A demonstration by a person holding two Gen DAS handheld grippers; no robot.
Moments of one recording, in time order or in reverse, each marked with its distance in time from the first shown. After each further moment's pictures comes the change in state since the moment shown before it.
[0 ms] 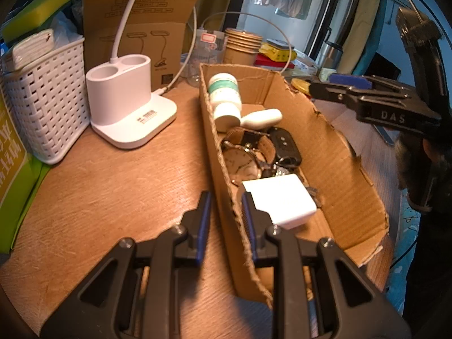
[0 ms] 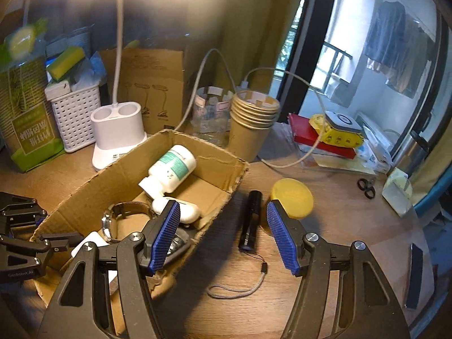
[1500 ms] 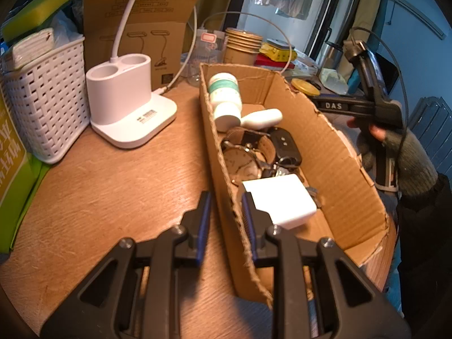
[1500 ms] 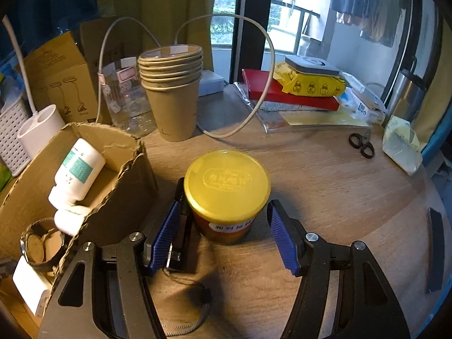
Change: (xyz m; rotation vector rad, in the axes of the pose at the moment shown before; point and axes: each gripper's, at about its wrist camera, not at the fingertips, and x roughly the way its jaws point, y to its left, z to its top) left arm 0.000 0.000 0.000 0.000 0.000 0.000; right arm 0.085 -0.076 -0.018 0.204 0.108 -0.056
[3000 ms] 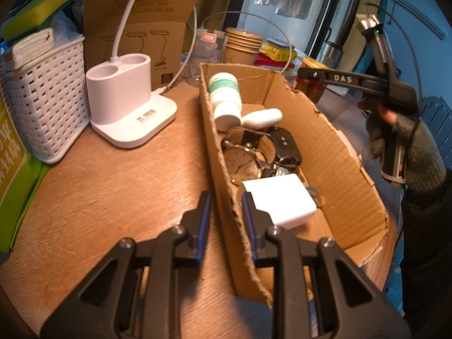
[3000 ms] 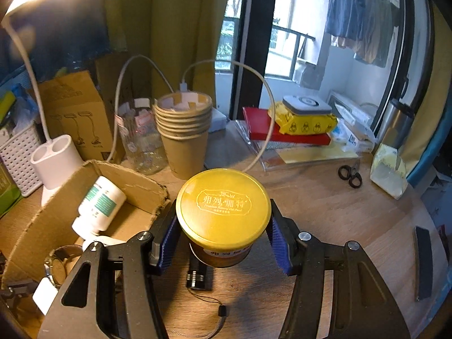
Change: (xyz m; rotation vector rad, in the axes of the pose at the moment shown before) left arm 0.000 0.000 0.000 0.000 0.000 0.000; right arm -0.043 0.019 0.023 -0.021 -0.130 -0.026
